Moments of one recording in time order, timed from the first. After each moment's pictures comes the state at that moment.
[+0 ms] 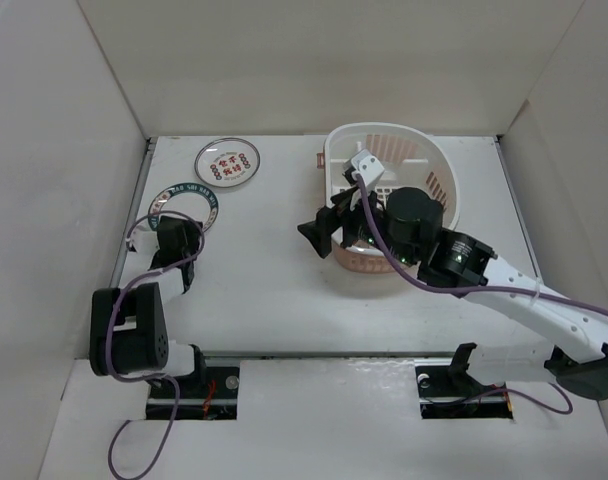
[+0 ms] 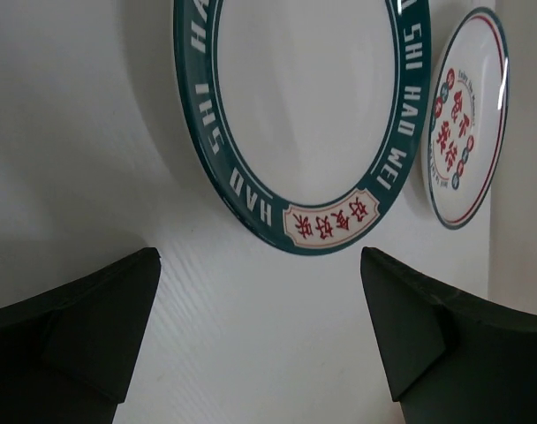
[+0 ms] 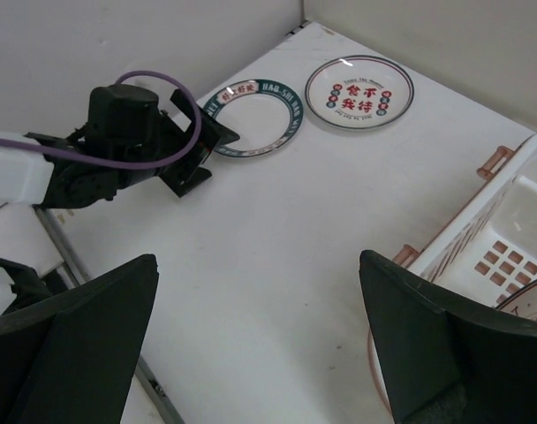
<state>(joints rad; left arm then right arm) 0.09 1.37 0.45 0.28 -0.24 -1.20 1.01 1.19 1.32 -0.27 0.18 0.14</state>
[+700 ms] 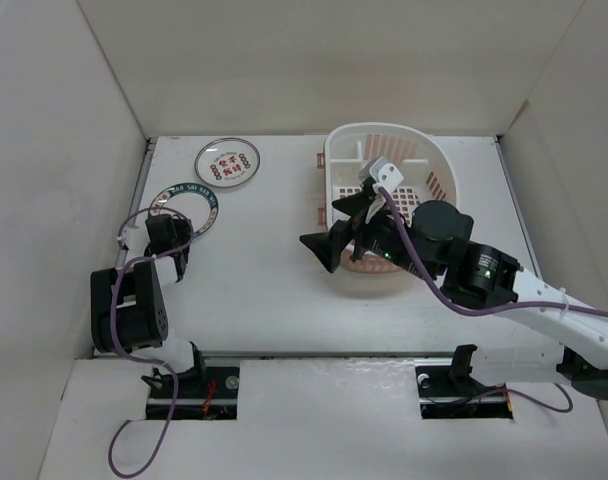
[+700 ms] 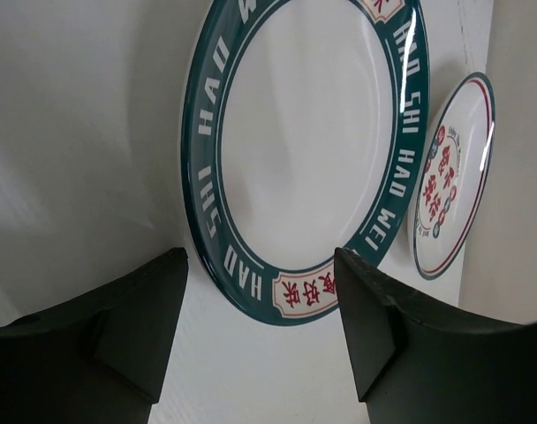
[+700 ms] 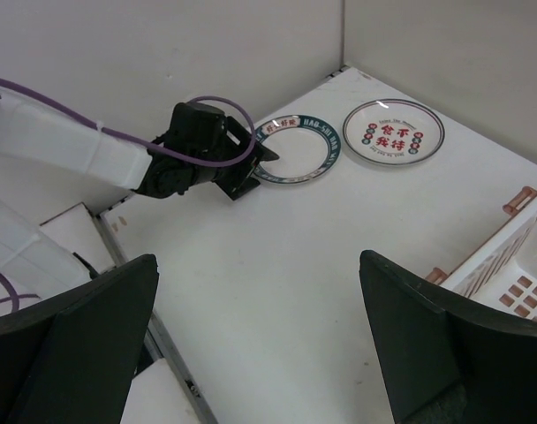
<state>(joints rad) 0.20 1.52 0.53 0.35 -0.17 -1.24 1.13 1.11 1.36 -0.29 0.22 0.13</state>
